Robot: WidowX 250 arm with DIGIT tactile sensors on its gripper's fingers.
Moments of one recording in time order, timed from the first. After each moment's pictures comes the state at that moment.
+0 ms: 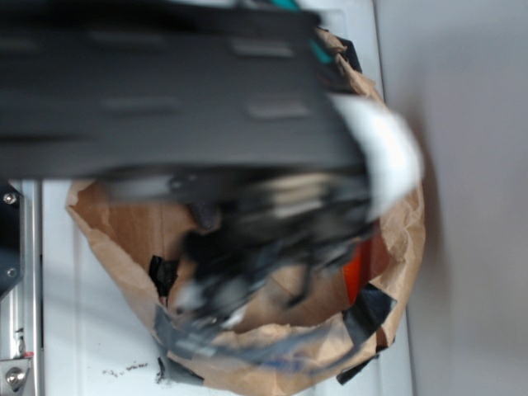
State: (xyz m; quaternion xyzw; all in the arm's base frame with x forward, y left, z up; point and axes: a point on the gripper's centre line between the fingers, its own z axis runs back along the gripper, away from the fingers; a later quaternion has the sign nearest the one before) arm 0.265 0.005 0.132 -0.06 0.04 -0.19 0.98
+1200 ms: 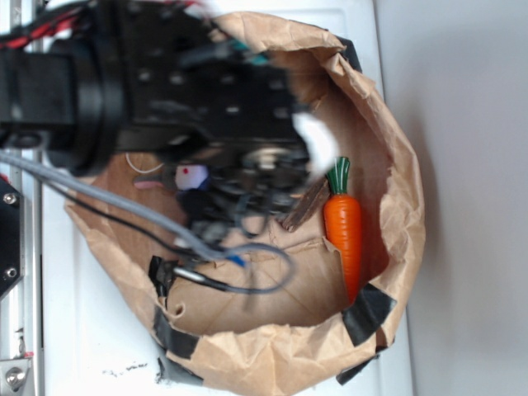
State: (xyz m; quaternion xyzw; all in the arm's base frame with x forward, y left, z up) arm 0.235 0.033 0.051 -0.04 0.02 -0.20 0.98
